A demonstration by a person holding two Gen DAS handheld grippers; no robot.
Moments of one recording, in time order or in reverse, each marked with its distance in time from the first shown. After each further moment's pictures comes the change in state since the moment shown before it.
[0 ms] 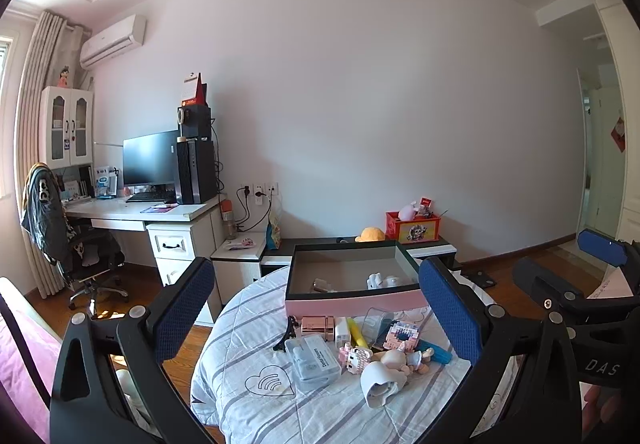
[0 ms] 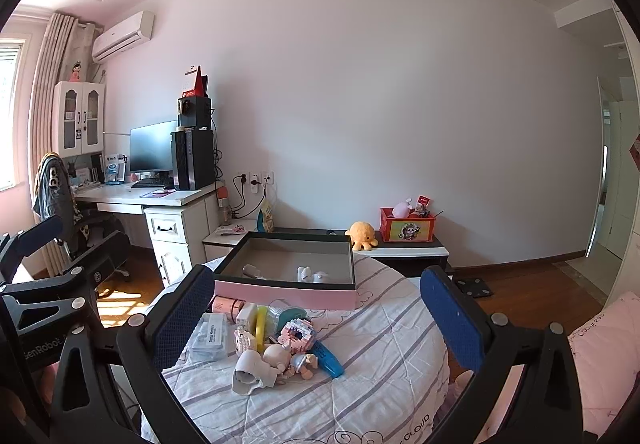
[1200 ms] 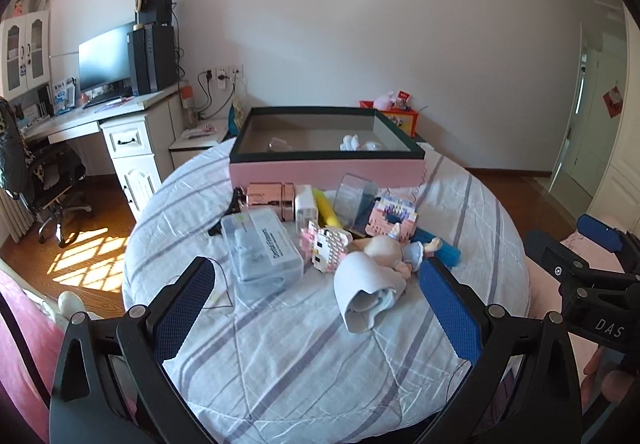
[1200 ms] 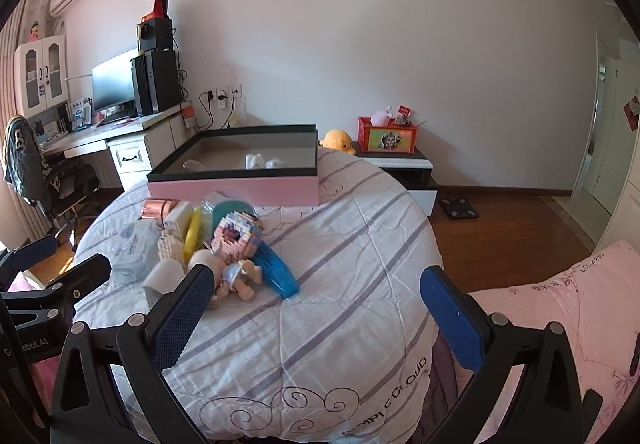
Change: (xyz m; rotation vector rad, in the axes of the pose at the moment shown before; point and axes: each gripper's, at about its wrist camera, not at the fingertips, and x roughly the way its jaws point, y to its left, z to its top) left arm 0.112 -0.029 -0.106 -0.022 0.433 -0.130; right arm 0.097 -0.051 -0.095 0.051 0.331 -0.076
